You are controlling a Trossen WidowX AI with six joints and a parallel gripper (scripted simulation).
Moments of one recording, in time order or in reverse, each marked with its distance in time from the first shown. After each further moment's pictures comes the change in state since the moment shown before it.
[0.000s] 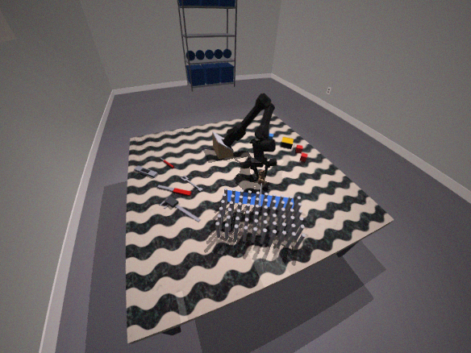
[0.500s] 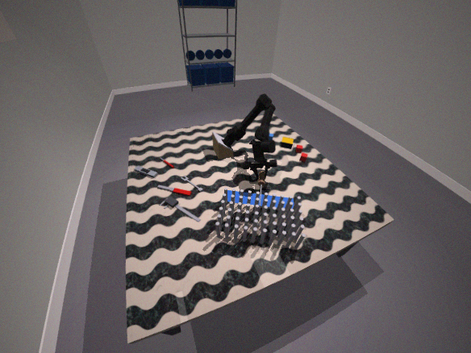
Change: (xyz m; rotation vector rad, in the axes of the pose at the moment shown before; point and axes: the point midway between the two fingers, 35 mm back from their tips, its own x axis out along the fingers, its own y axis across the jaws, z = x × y) arm 0.003 0.000 0.008 0.000 0.000 0.000
